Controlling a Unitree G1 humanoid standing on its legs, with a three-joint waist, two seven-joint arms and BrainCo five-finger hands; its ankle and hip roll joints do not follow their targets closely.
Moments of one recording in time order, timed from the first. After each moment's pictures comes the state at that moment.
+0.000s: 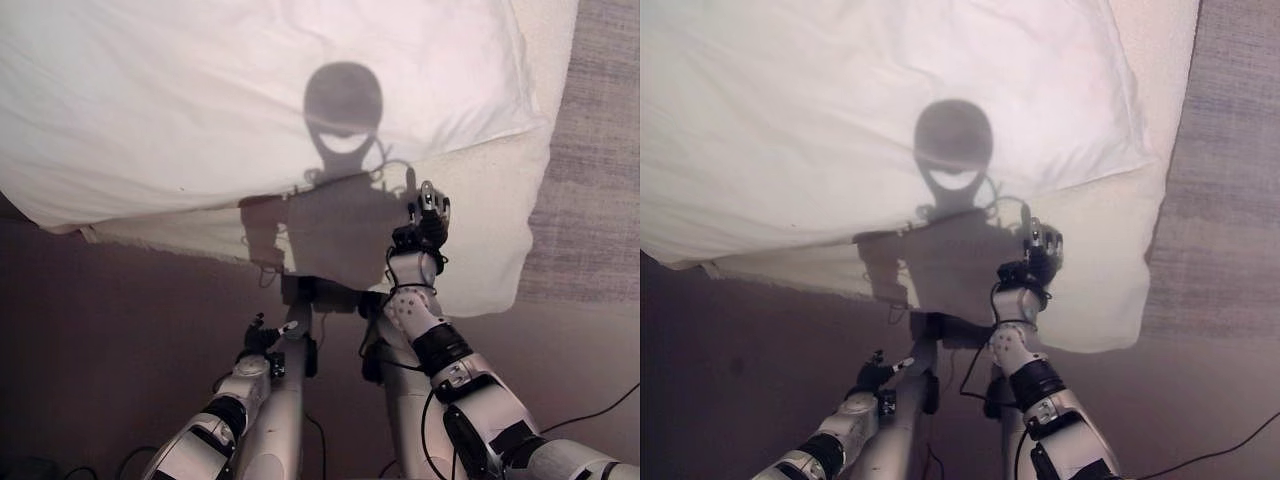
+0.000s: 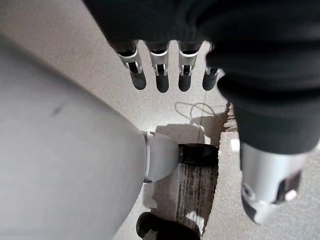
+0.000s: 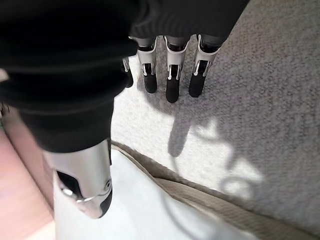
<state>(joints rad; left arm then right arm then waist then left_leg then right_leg) -0.41 0.17 -0.41 1.04 -0.54 -0.05 0.36 -0.68 -0.03 0.21 0.54 1.01 -0.52 -0.59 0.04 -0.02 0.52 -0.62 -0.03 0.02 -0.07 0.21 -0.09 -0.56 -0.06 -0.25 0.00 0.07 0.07</state>
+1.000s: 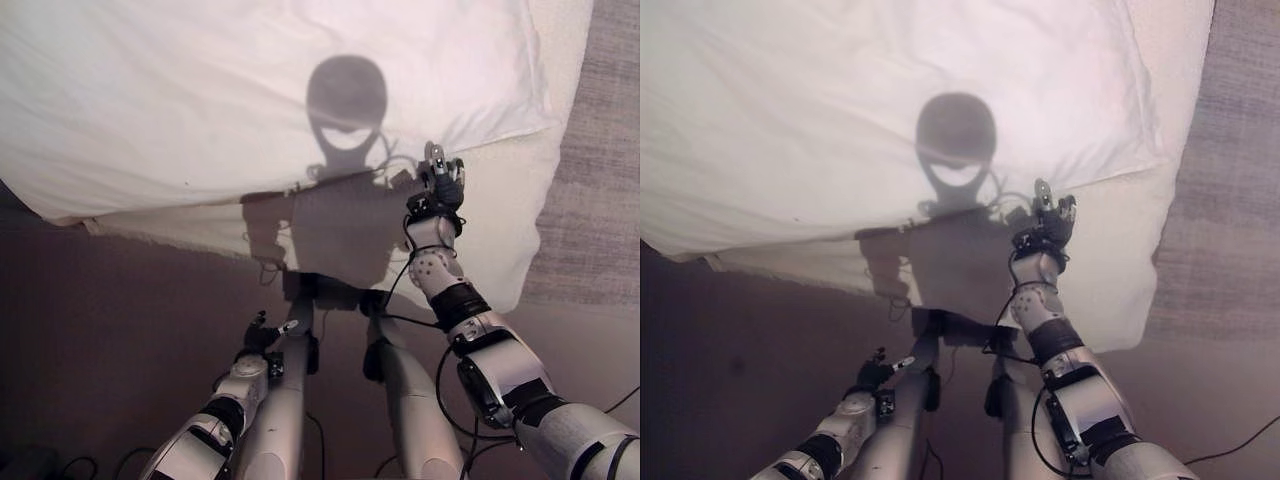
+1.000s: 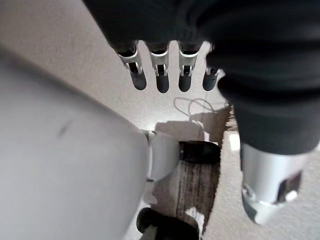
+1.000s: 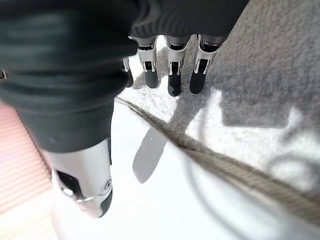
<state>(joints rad) -0.41 0.18 -0.41 1.06 -0.54 -0.07 0.31 -0.88 -0.14 0.16 0.62 1.03 -0.46 -0.58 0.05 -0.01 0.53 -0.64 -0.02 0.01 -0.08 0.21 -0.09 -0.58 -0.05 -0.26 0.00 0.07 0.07</state>
